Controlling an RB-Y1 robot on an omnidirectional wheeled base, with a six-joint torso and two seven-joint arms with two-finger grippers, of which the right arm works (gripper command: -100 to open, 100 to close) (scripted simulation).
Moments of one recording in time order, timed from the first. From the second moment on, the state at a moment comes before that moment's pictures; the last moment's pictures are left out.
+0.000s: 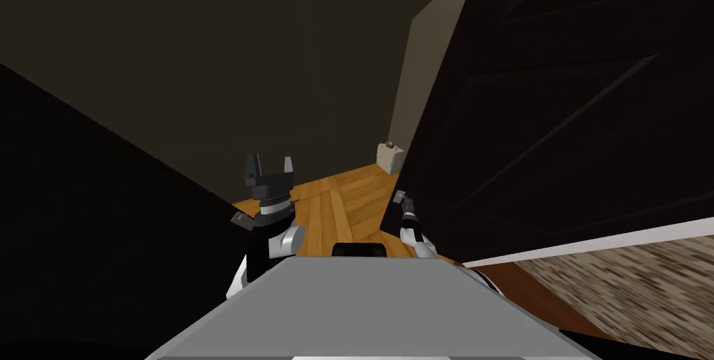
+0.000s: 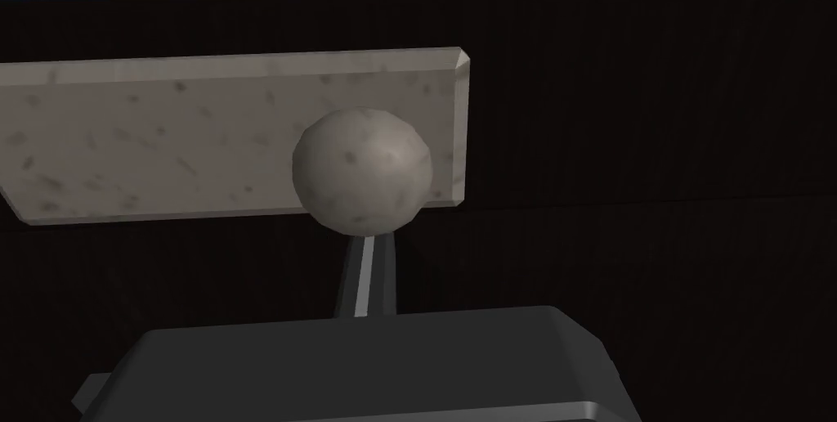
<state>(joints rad) -0.22 -0.13 -0.21 -0.48 -0.21 -0.85 0.05</state>
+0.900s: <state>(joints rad) -0.24 -0.08 -0.21 -0.48 -0.21 -0.85 0.10</state>
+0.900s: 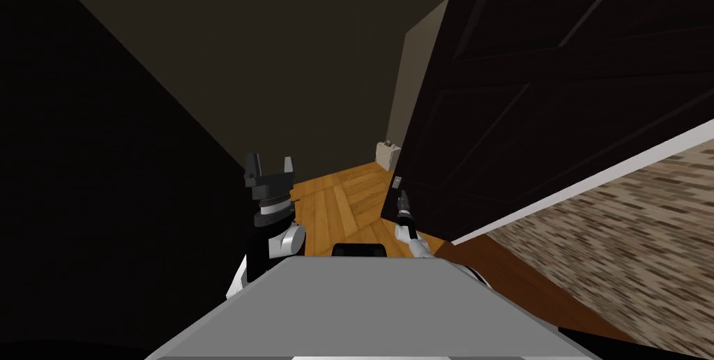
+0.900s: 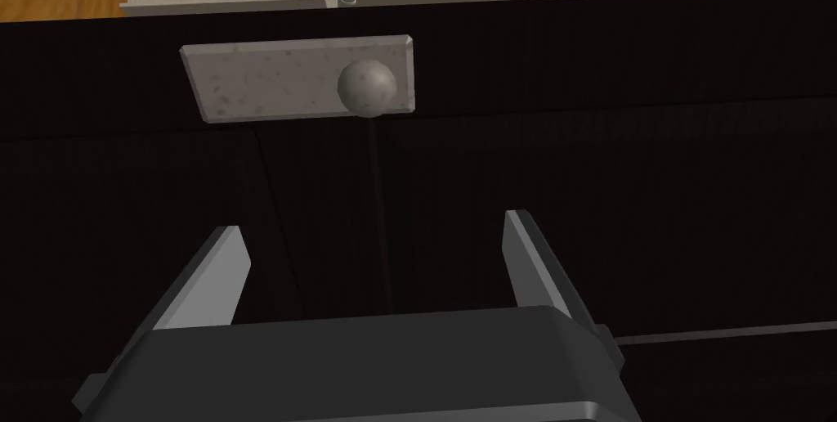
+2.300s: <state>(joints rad) -0.24 -0.09 -0.22 -0.47 -0.22 -0.87 0.10</state>
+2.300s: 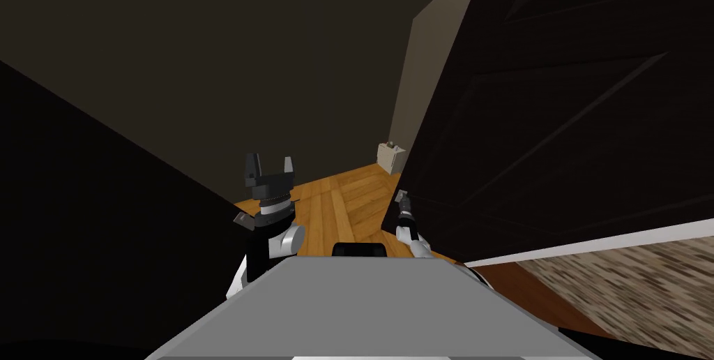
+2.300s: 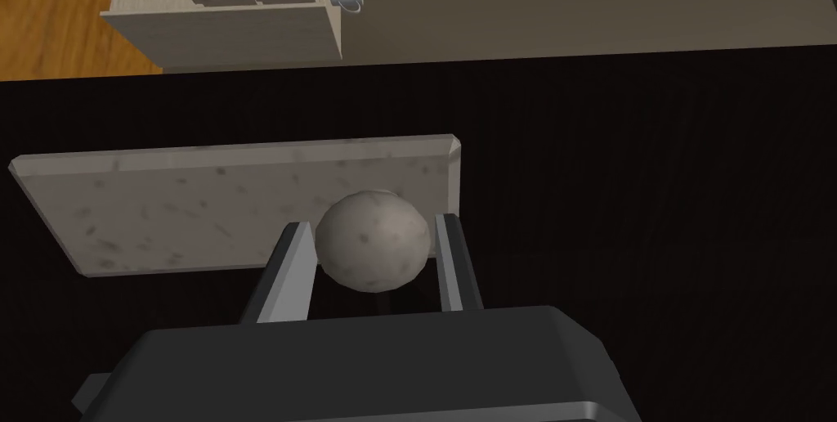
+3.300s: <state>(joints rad) -0.23 -0.11 -0.30 -0.48 -0.28 -0.85 0.14</state>
